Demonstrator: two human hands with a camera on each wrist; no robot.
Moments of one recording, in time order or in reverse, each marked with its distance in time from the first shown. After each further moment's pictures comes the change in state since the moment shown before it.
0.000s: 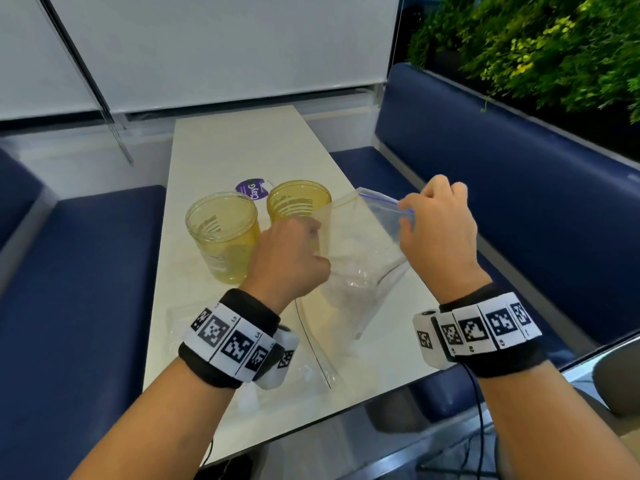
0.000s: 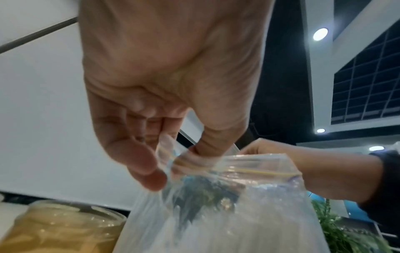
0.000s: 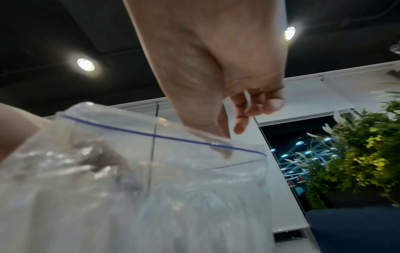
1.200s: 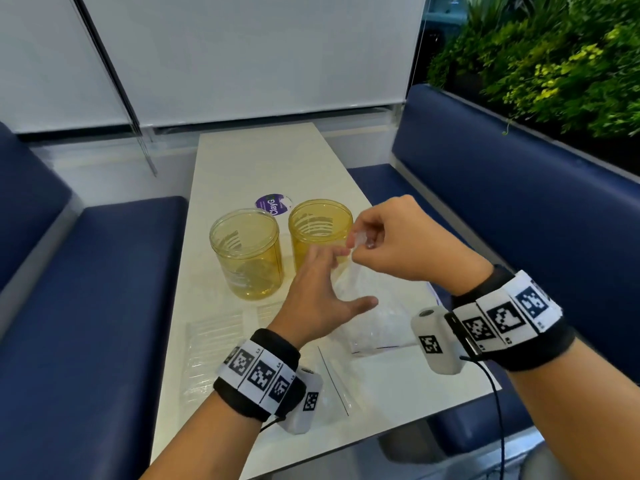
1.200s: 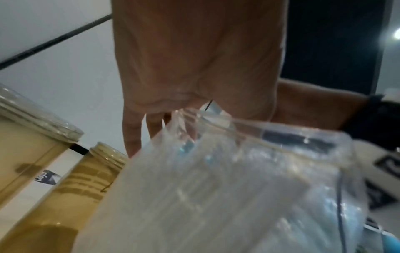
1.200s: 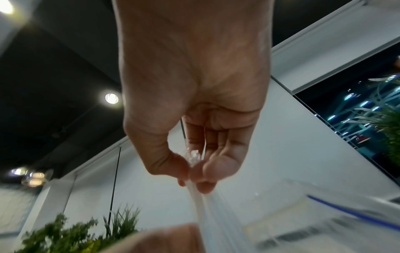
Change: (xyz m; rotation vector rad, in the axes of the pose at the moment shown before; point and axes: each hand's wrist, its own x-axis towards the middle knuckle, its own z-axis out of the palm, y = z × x) left_hand 0.003 -0.040 0.042 -0.401 0.005 0.169; right_hand 0.035 -0.062 -0.030 0.587 -0.452 -0.350
